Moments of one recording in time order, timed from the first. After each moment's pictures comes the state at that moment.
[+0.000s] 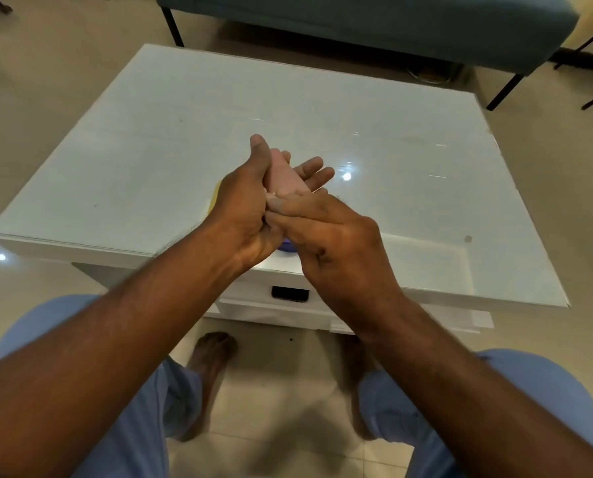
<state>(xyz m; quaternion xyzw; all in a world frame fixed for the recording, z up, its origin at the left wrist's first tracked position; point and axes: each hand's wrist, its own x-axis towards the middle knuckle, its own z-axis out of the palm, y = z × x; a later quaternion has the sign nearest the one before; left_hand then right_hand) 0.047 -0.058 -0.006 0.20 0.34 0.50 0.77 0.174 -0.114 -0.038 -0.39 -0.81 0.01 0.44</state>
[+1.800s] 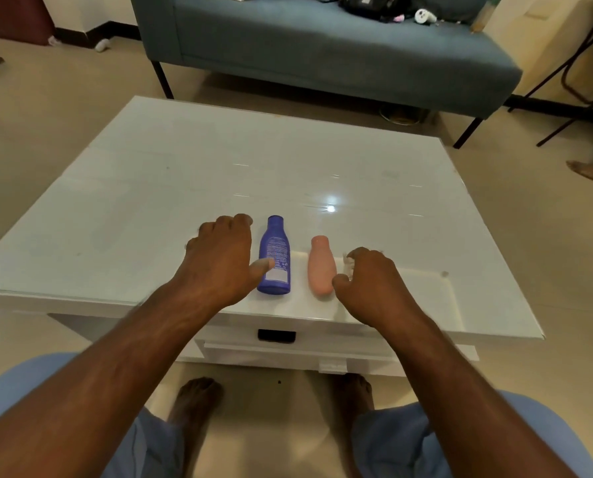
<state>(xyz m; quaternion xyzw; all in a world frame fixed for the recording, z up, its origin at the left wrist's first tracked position) 0.023 -0.038 -0.033 0.73 0.67 0.06 0.12 0.221 -0.087 -0.016 -0.79 -0.55 0.26 0.10</state>
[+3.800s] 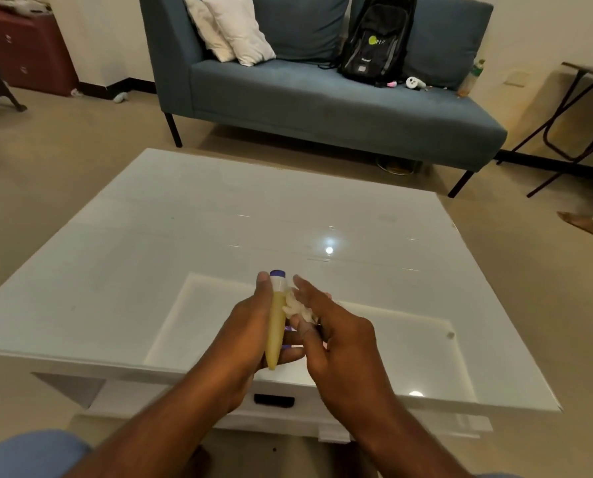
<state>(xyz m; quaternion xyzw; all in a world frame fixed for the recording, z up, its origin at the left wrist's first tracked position) 0.055 -0.062 -0.013 0.32 0.56 0.36 0.68 0.185 -0.103 -0.024 -0.57 -0.65 0.28 0.41</state>
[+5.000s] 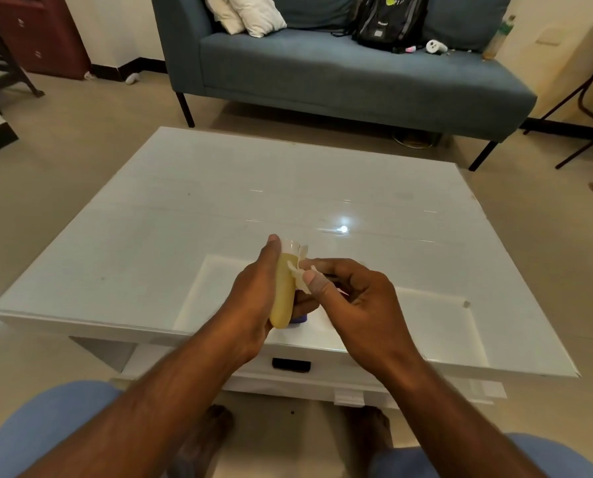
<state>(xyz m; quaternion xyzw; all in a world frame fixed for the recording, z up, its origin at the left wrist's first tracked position) 0.048 -0.058 -0.007 0.26 0.57 0.38 0.67 0.191 -0.095 -0.030 -0.57 -0.58 0.36 0.46</state>
